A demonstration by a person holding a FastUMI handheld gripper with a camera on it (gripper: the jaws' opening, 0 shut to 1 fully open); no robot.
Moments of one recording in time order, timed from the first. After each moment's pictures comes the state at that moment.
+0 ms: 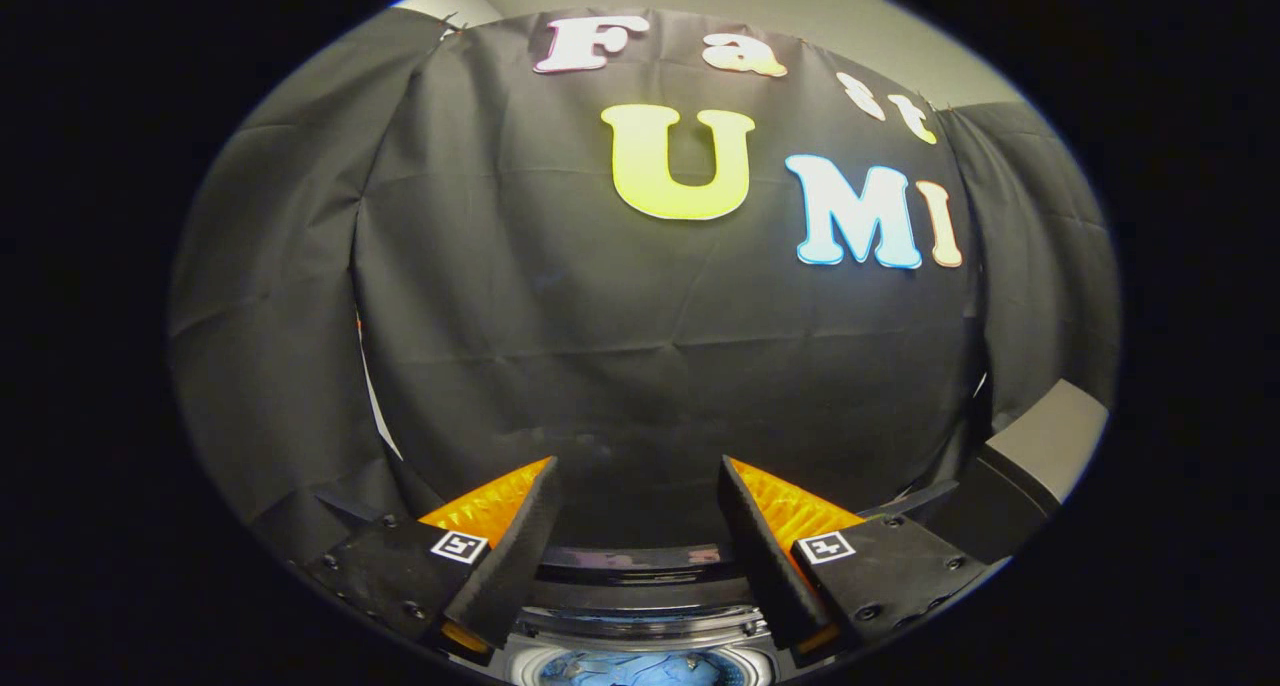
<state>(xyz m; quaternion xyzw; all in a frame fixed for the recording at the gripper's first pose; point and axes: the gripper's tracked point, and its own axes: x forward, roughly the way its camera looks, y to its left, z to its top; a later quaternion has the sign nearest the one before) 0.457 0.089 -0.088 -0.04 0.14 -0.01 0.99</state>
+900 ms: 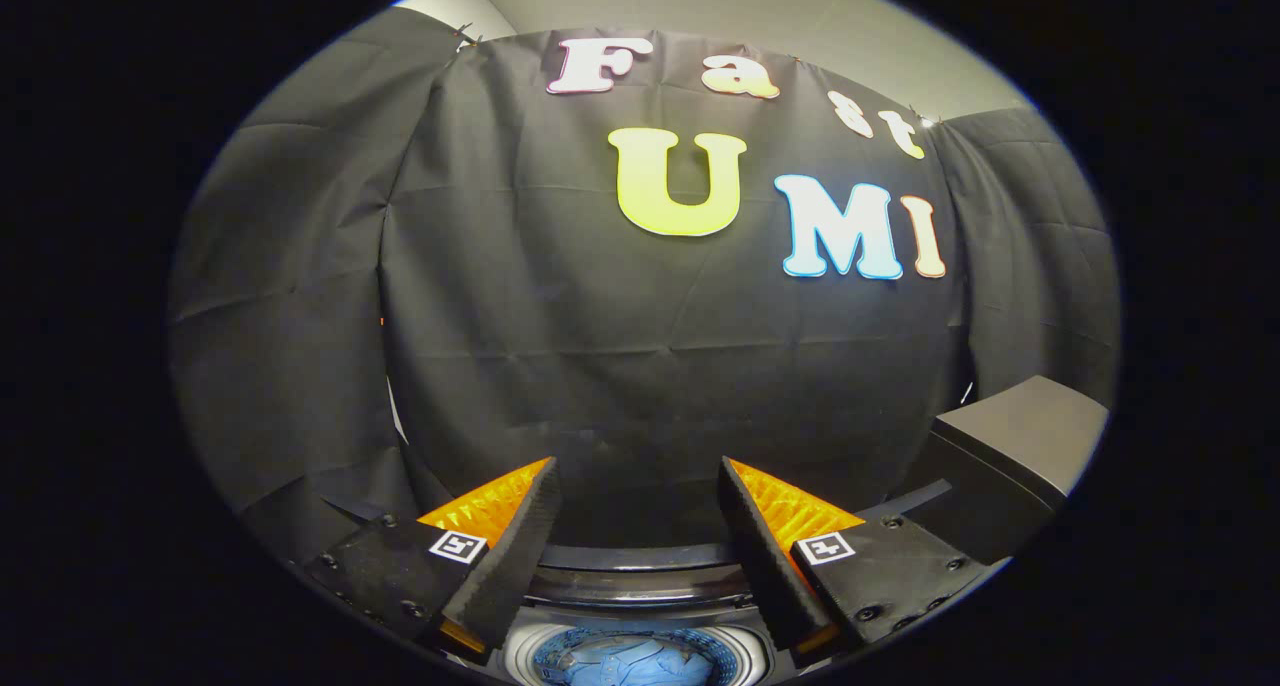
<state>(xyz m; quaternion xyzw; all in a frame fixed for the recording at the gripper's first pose) 0.390 0.085 -0.095 -0.04 0.12 -0.02 0.99</state>
